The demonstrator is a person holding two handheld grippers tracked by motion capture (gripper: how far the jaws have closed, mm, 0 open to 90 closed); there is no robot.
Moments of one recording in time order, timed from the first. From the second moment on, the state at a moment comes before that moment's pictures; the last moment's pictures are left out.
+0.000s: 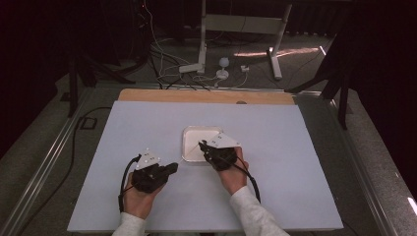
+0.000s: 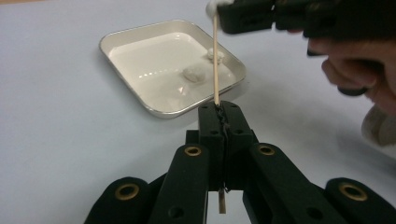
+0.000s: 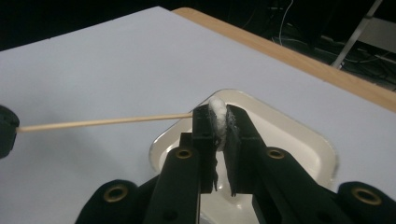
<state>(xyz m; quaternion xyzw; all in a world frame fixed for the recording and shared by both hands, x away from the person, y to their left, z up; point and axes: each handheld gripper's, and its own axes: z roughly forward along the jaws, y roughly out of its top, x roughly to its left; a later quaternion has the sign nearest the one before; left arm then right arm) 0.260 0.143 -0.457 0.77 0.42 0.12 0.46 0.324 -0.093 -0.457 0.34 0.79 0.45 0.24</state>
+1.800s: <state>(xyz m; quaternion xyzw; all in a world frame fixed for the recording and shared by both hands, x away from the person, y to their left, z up) 0.280 0.141 -0.438 0.75 0.42 0.13 0.50 0.358 -0.128 -0.483 0.36 0.83 0.38 0.18</state>
